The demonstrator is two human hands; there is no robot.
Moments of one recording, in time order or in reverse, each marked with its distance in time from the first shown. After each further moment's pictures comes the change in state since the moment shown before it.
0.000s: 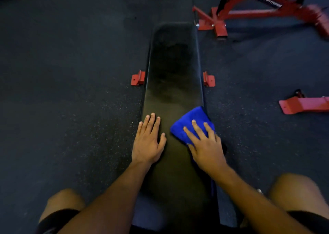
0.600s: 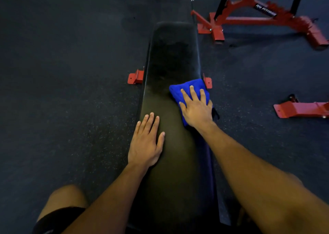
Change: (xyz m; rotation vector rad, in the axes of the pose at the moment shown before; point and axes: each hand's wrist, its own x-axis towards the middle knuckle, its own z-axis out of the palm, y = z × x) left_hand -0.012 -0.008 0.015 -0.013 0.078 0.018; right_hand 0.120 -0.011 -0.022 0.040 -0.040 0.135
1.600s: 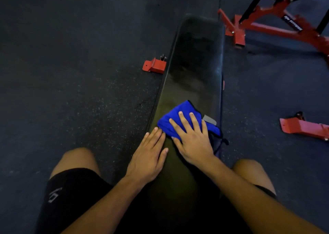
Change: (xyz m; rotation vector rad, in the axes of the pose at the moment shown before) left_hand -0.101 -0.018 0.000 -0.155 0.022 0.049; right_hand -0.125 -0.042 0.040 -0.219 -0.001 -0.429
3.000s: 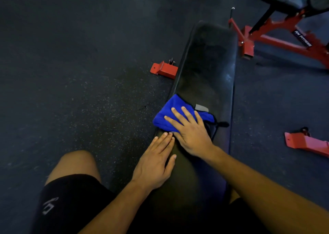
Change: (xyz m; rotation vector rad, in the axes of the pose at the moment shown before) left_hand 0.001 -0.001 -0.008 0.014 0.007 0.000; right_hand 0.063 -0.005 -0.008 -0.041 0.012 -0.243
